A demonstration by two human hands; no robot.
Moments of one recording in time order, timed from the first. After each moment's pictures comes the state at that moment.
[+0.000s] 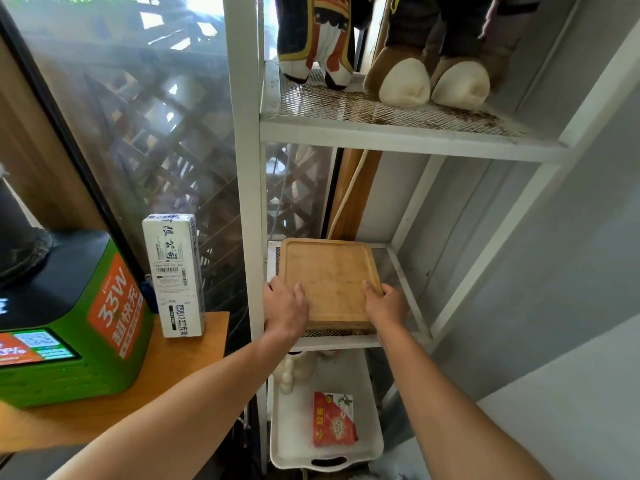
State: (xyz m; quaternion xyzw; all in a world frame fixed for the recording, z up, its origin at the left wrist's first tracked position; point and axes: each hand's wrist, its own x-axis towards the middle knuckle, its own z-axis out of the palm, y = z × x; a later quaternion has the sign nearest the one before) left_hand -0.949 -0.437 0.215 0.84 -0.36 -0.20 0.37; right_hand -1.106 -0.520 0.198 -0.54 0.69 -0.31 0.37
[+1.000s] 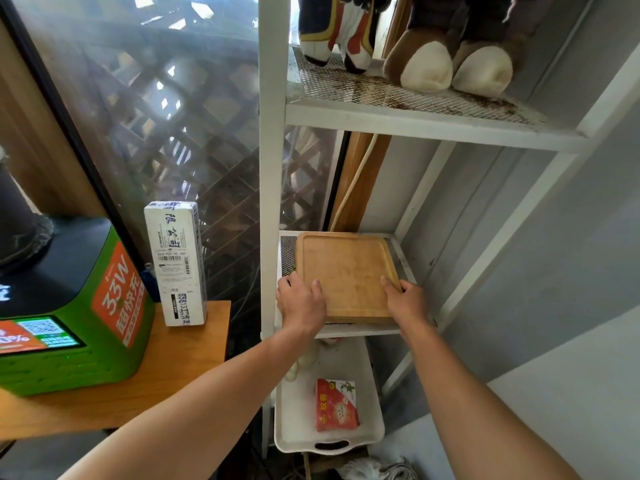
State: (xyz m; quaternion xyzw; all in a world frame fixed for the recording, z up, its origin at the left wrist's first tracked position) left_hand -0.962 -0.430 0.213 0.80 -0.36 -0.27 0.40; right_hand -1.133 -0.511 0.204 -0.54 0.69 -0.29 0.38
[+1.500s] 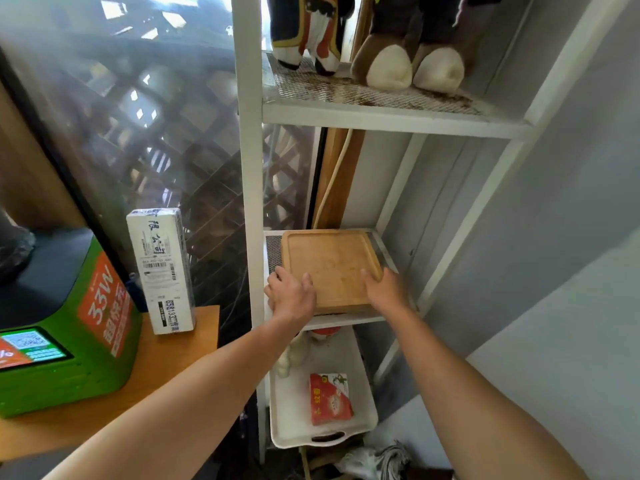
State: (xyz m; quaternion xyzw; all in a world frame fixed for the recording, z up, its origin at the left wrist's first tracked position) left_hand -0.964 -0.428 0.221 0.80 -0.37 -0.30 0.37; right_hand -1.127 -0.500 0.218 -0.61 0.70 -0.22 0.29
